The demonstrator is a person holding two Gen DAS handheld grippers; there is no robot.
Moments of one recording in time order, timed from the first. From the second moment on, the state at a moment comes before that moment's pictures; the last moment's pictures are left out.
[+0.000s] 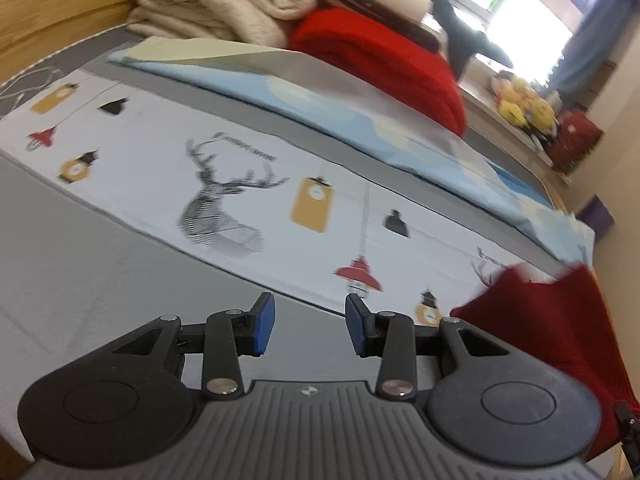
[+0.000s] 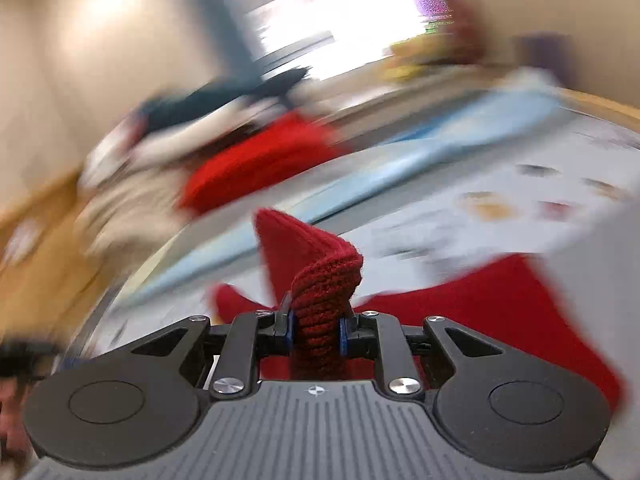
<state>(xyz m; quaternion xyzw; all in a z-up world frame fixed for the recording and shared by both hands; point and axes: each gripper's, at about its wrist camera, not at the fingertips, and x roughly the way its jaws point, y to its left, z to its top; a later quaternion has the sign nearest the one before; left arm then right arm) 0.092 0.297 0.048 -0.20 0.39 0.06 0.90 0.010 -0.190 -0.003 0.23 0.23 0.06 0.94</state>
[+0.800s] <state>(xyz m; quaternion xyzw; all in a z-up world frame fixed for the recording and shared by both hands) 0.139 0.101 0.002 -0.05 0.44 -0.08 0.89 0.102 -0.390 -0.033 0.22 0.38 -0.01 0.90</state>
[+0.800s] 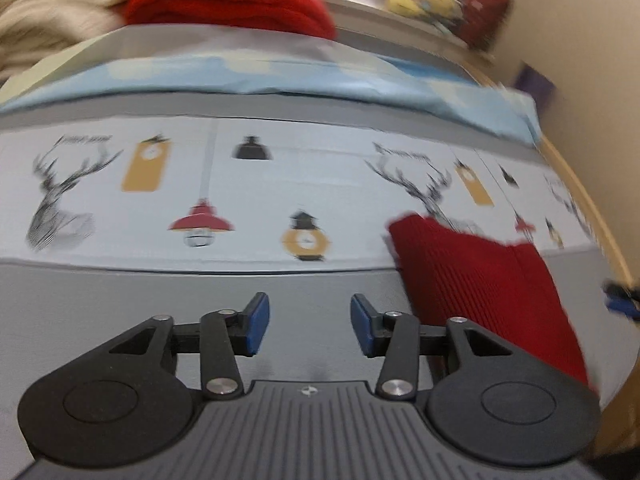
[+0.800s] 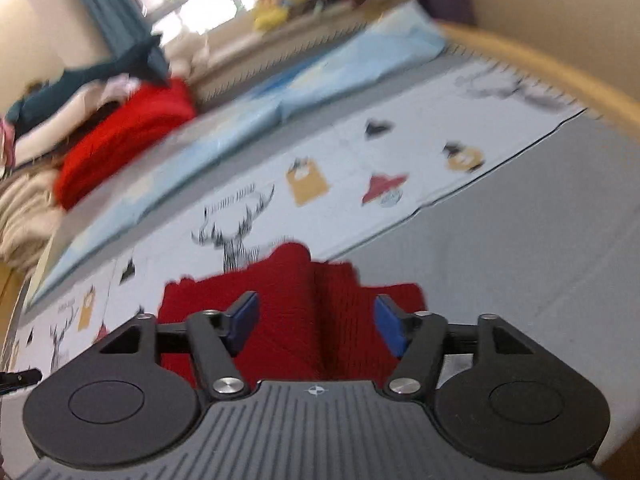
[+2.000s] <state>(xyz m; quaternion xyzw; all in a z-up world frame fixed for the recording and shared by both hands) 0.188 0.004 -0.022 -0.12 0.43 -0.19 0.88 0.146 -0.323 -0.109 0.32 0.46 0.03 0.83</state>
